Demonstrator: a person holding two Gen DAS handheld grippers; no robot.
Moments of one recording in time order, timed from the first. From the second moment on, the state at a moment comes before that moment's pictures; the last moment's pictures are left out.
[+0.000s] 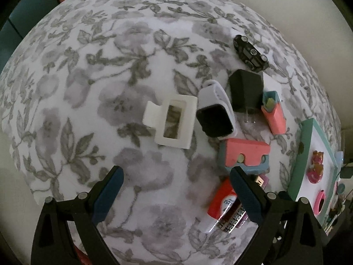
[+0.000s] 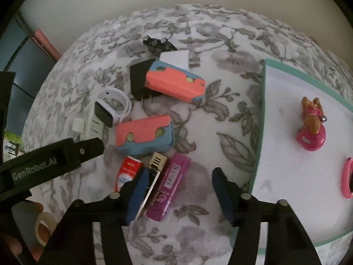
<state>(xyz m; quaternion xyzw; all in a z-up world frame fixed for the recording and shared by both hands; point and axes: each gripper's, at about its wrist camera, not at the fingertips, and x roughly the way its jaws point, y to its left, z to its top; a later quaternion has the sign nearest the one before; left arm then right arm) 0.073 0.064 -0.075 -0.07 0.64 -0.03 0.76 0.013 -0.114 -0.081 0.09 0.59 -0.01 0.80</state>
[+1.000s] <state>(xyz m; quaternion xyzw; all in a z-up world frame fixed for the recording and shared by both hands) 0.060 -0.015 -0.094 0.00 0.67 -0.12 0.73 0.005 -0.124 -0.092 0.07 0.63 -0.01 0.77</state>
